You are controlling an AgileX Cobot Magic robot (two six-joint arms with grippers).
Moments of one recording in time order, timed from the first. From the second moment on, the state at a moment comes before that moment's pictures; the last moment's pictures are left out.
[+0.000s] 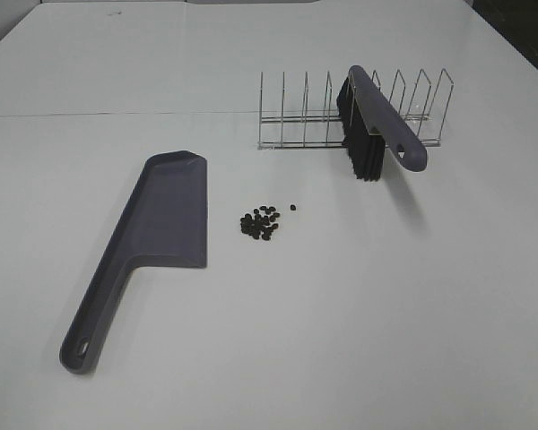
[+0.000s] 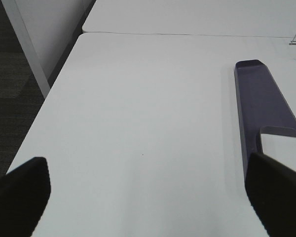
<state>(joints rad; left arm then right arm) 0.08 -0.01 -0.52 -0.02 1.09 -0.02 0.19 0.00 -0.46 0.09 1.12 -0.13</state>
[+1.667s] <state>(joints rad) -0.41 1.94 -1.13 0.01 0.82 -0.30 0.19 0.00 -0.46 0.09 1.12 -0.13</state>
